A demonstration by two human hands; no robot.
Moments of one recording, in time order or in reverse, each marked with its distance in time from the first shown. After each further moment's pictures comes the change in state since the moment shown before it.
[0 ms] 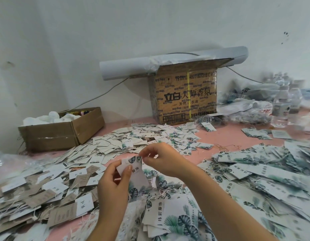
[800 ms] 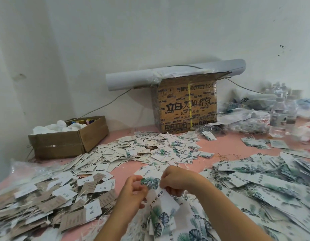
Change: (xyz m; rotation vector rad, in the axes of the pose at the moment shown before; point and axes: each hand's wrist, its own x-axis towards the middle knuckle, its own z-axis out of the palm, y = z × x) left_hand 0.003 0.004 -0.004 0.006 -0.488 -0.413; right_hand -0.014 0.014 -0.006 0.044 -0.322 0.474
